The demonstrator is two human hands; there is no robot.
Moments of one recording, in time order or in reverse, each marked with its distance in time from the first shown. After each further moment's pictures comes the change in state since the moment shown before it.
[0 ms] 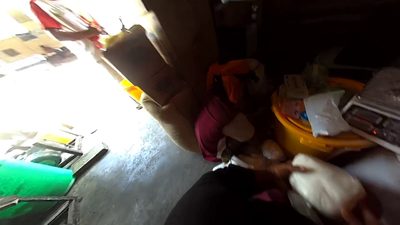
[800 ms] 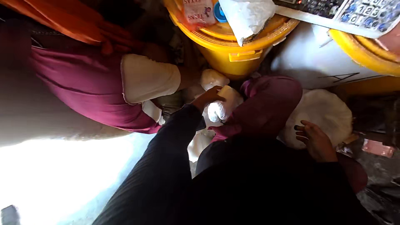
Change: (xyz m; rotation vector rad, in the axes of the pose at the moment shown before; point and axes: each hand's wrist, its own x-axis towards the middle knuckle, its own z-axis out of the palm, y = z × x) left_hand 0.115 -0.017 -0.157 1.158 0.107 -0.287; right_hand -0.033 0.100 -0.096 -0.001 0.519 0.407
